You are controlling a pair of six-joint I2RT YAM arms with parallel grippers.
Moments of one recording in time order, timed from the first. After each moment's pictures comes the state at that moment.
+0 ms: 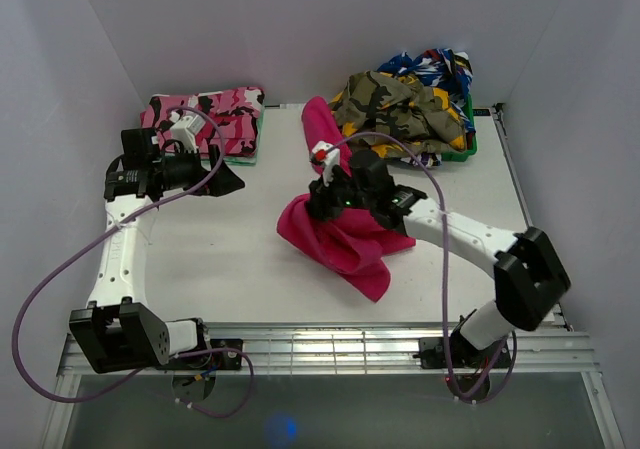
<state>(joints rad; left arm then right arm) 0.11 1.26 1.25 -0.74 0.78 0.04 0.77 1.47 1.06 -0.01 -0.37 -0.02</state>
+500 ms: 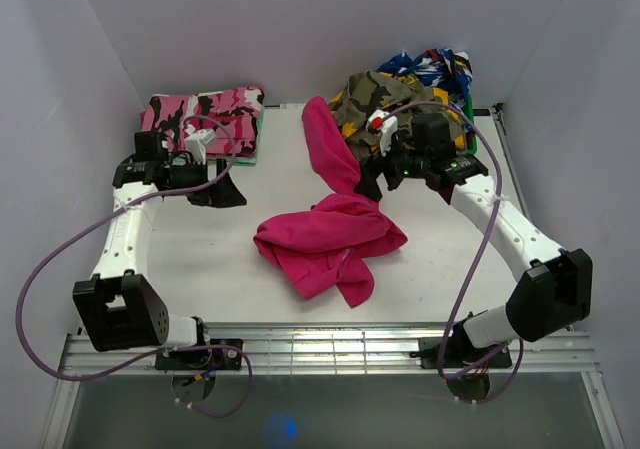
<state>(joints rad) 0.13 1.35 1.25 -0.89 0.81 0.21 0.43 1.45 1.28 -0.42 -0.53 -0.26</state>
